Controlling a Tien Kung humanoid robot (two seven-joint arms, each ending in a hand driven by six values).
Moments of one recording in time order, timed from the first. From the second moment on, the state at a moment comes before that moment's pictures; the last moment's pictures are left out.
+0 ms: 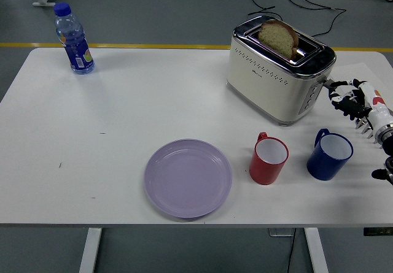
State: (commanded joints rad) left arm -0.10 0.07 -0.89 -0.18 1.13 0.11 0.28; right arm 0.45 -0.43 1.05 1.23 -1.31 -0.32 -0.22
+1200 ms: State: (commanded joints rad) left arm -0.11 0.07 -0.88 -0.18 1.12 0.11 0.28; right arm 0.51 -0.37 1.01 1.08 -1.30 -0.32 -0.22
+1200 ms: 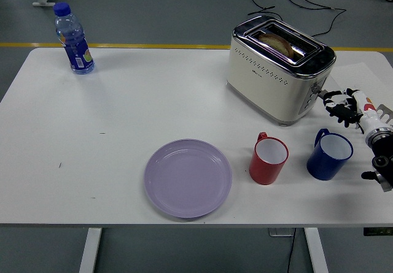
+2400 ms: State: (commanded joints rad) left arm -0.10 0.07 -0.90 -0.18 1.15 0.10 0.28; right arm 0.47 -0.41 1.17 1.11 -1.38 -0.34 -0.24
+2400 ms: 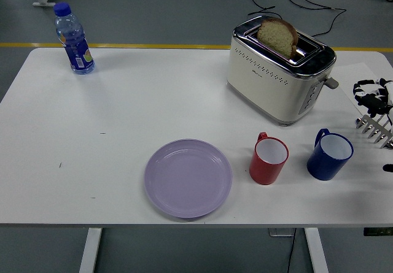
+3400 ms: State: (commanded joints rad) left arm -0.11 0.07 -0.88 -0.18 1.11 0.11 0.28; right arm 0.76 -0.41 1.07 1.21 -1.50 -0.25 -0.28
